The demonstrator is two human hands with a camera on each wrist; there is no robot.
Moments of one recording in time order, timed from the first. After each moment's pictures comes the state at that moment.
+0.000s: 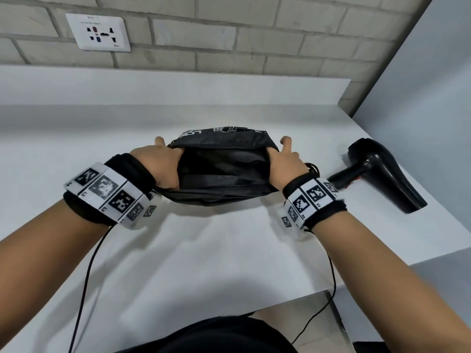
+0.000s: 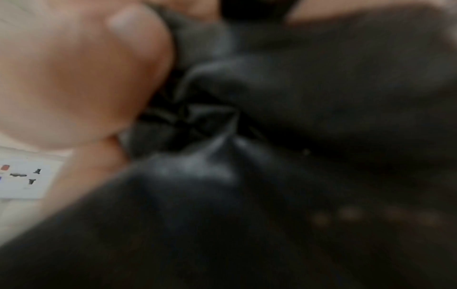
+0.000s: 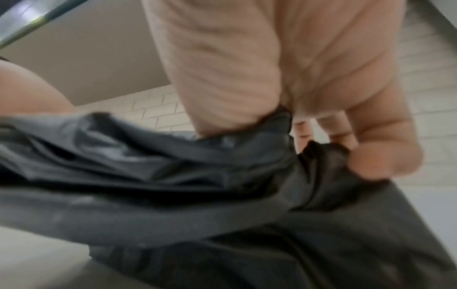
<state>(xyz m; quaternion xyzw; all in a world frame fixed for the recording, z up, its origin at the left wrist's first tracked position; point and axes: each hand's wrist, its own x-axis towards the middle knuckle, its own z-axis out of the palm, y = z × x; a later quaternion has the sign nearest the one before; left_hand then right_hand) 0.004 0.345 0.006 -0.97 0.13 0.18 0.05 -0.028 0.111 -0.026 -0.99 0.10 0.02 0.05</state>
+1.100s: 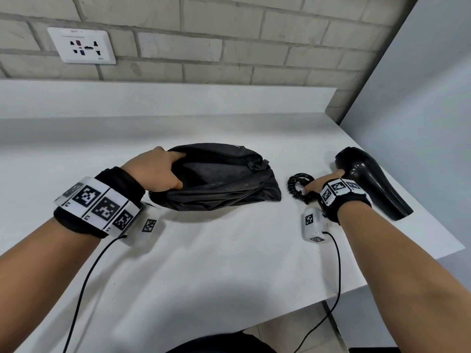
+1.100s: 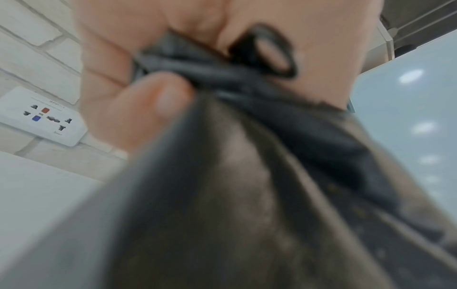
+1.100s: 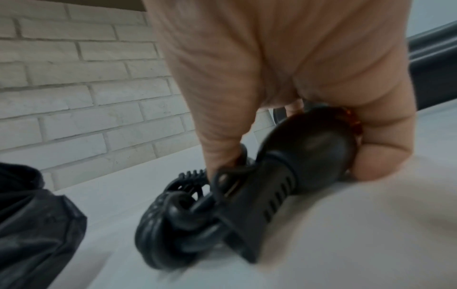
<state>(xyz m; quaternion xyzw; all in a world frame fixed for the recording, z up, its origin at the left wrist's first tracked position) 0.027 0.334 -0.001 -0.97 0.16 0.13 -0.13 -0.013 -0.024 -0.058 -0.84 0.51 0.07 0.19</state>
